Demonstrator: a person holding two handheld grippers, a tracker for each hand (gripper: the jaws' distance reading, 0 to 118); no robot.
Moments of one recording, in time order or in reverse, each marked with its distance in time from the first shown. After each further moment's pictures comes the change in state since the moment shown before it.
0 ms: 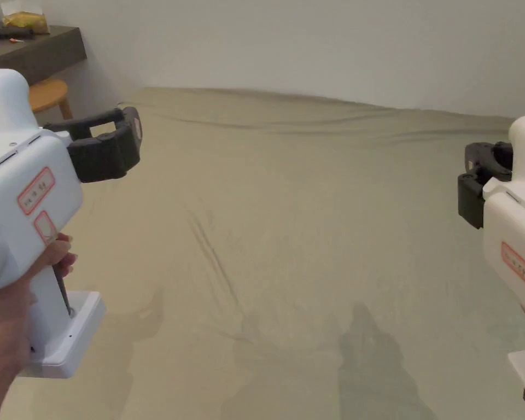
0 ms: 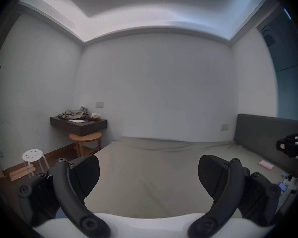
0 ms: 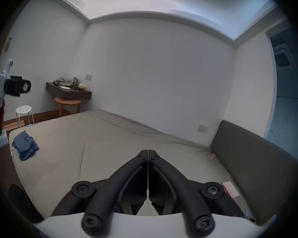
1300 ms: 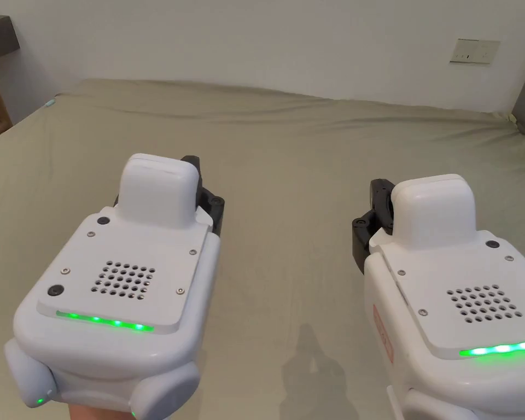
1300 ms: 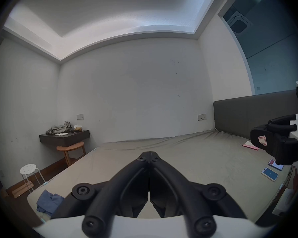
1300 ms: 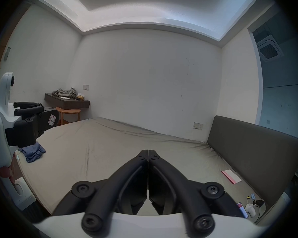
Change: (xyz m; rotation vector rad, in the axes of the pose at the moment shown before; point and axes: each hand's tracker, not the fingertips) left arm 0.167 -0.080 0.078 0.024 -0.100 -0.212; right arm -0.017 -0.068 0.082 0.051 -0.044 -0.093
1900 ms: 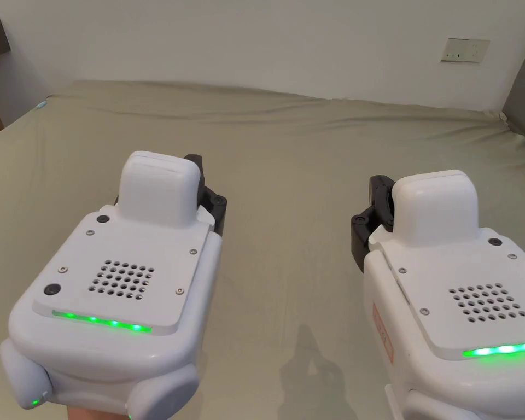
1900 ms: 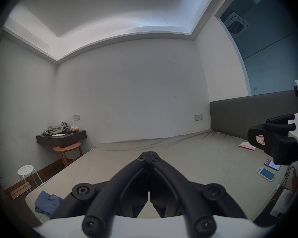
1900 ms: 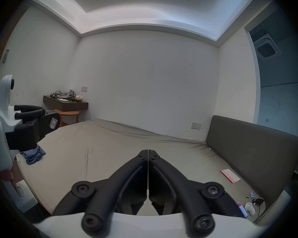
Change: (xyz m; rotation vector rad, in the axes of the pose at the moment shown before) left arm 0.007 0.004 0.005 0.001 -0.031 0.011; right arm 0.003 0.002 0.008 0.008 -0.015 -0.009
